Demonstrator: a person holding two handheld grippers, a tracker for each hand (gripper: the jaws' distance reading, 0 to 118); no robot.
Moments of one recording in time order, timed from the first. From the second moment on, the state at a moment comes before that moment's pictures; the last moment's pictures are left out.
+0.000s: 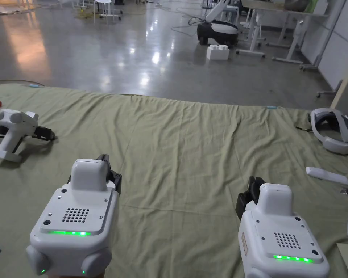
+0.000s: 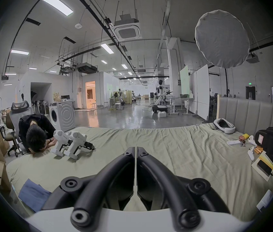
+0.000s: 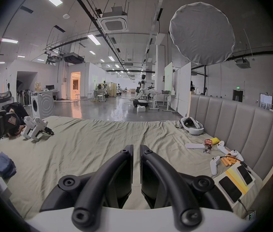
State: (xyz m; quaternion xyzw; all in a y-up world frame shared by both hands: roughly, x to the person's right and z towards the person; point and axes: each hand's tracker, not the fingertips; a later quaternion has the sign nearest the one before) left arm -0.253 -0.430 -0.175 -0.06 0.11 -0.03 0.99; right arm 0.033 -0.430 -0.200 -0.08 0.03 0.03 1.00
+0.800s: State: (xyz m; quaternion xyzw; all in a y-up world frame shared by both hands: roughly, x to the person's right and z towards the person) left arm -0.269 -0.437 -0.171 -0.08 0.14 -0.01 0.99; right arm 0.043 -0.430 -0.200 -0.08 0.01 0.02 1.00
